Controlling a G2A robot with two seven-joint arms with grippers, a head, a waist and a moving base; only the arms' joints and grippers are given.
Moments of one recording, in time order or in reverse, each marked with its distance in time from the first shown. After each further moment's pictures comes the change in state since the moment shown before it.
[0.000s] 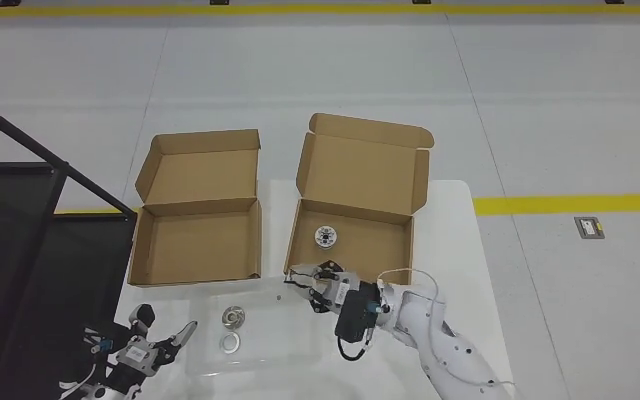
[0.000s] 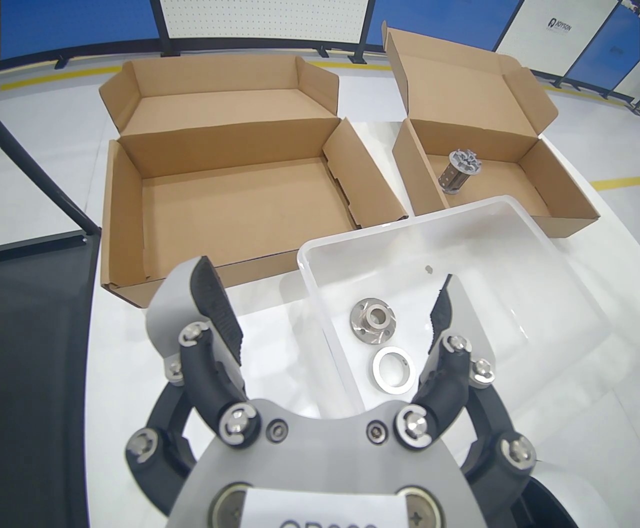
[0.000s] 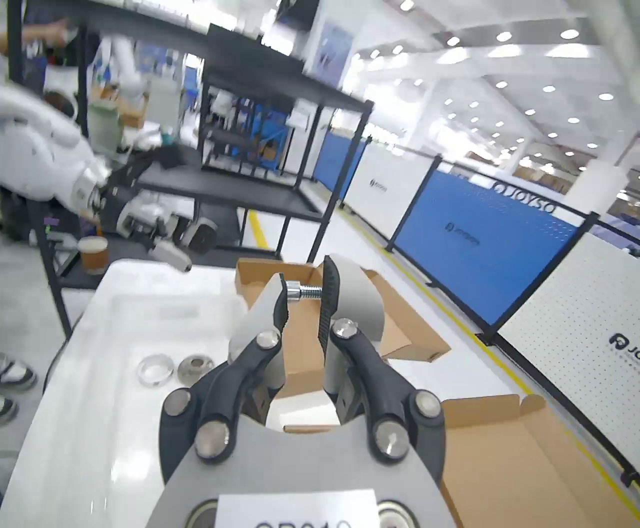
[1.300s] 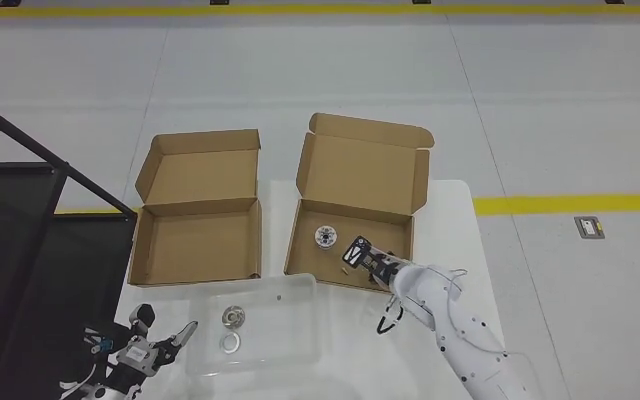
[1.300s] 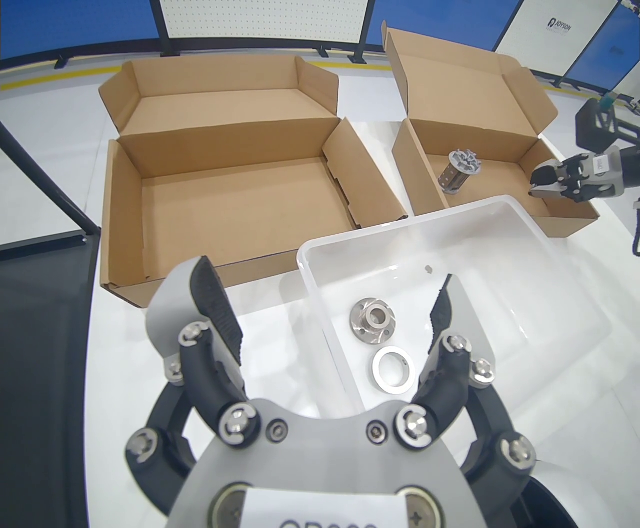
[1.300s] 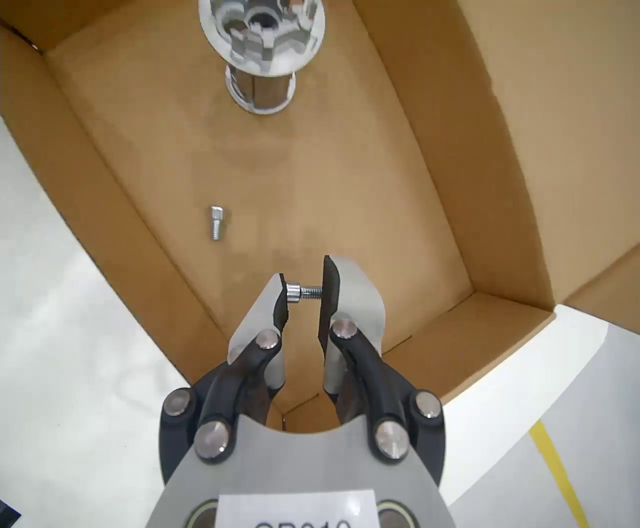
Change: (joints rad) left arm 0.000 0.000 0.000 0.000 0.000 0.000 0.000; right arm 0.134 0.031 -0.036 0.133 0.286 0.282 1.510
